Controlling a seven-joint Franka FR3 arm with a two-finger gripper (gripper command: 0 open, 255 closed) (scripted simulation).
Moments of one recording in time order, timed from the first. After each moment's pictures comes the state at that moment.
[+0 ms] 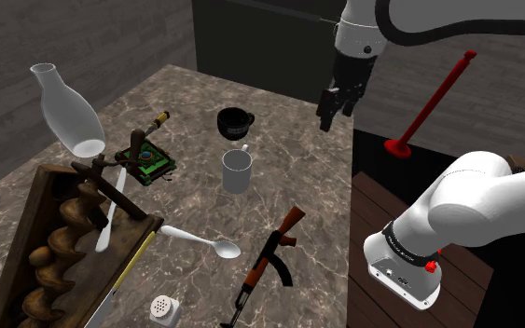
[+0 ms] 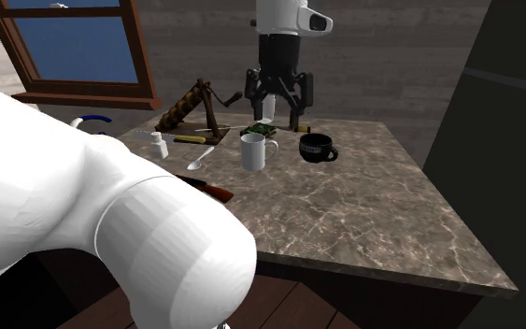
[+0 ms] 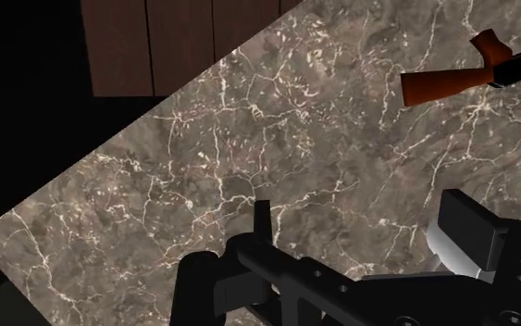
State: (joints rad) arm 0.07 -0.72 0.16 -2.50 0.08 1.68 0.13
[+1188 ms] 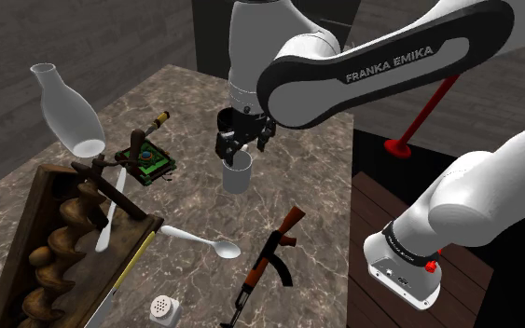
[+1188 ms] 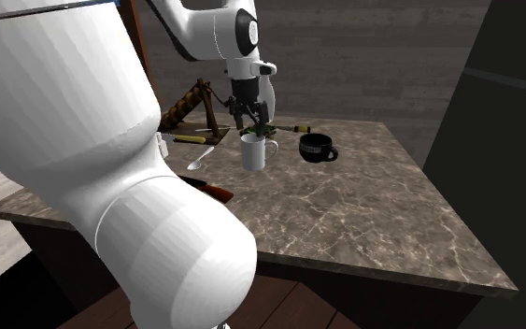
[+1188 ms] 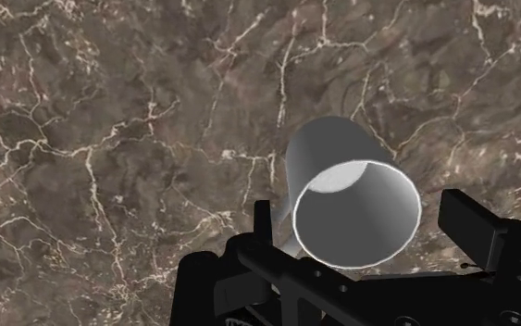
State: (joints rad) arm 0.07 -0.20 0.52 -2.34 0.06 2.17 0.62
